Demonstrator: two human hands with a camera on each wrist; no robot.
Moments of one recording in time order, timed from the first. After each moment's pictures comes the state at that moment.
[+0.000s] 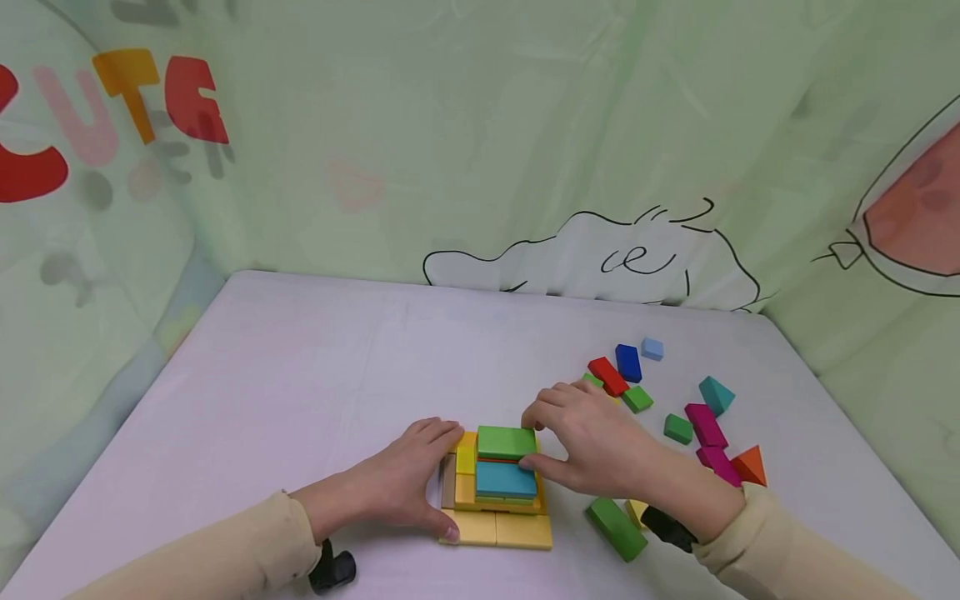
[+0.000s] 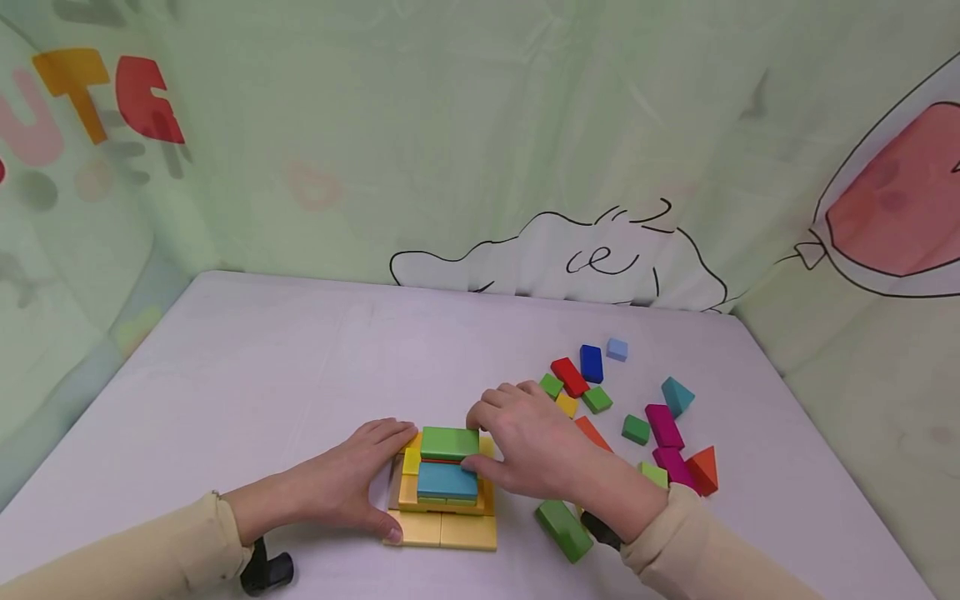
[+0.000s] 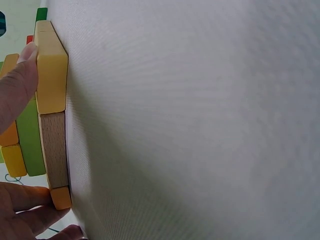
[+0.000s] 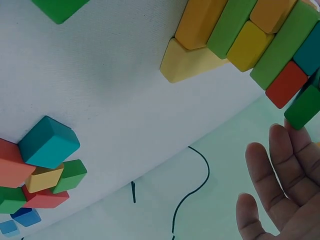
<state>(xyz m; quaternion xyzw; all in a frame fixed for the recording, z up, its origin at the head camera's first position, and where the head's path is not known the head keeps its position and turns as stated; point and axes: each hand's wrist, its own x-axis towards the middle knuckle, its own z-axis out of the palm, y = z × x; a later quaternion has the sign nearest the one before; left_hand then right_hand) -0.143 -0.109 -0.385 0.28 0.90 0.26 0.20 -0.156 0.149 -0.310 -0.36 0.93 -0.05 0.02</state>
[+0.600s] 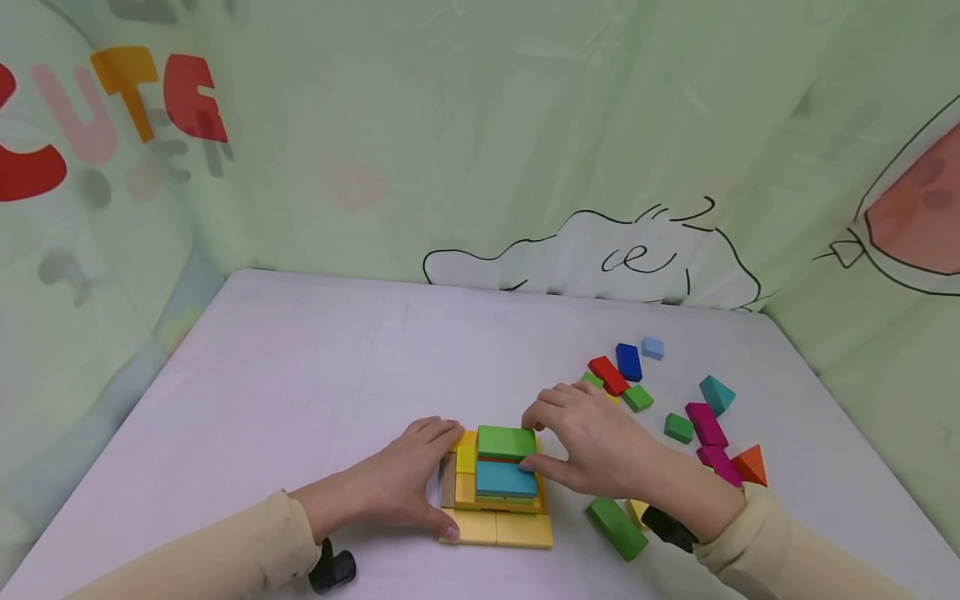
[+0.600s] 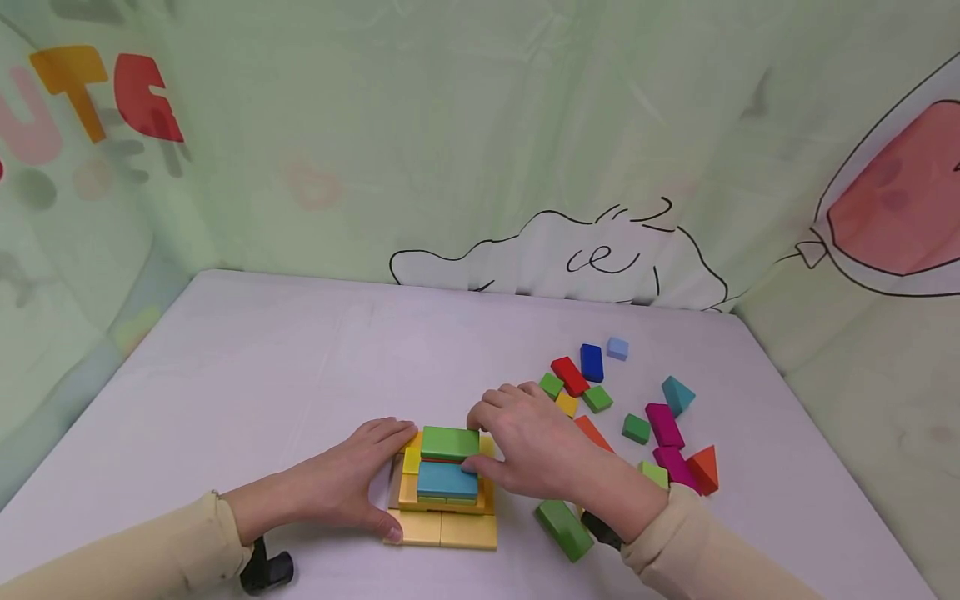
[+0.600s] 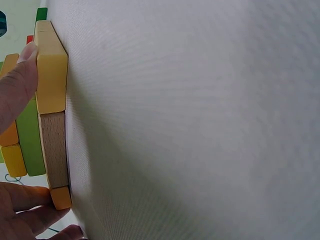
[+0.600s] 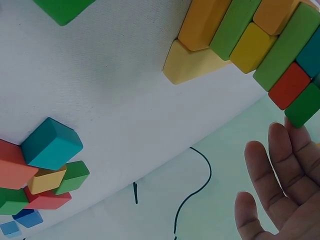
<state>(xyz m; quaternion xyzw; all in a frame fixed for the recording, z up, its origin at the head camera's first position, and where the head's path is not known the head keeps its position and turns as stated) -0.144 -0.109 -0.386 0.28 0.90 0.26 0.20 -0.157 0.149 -0.311 -0.35 0.93 -0.05 0.03</state>
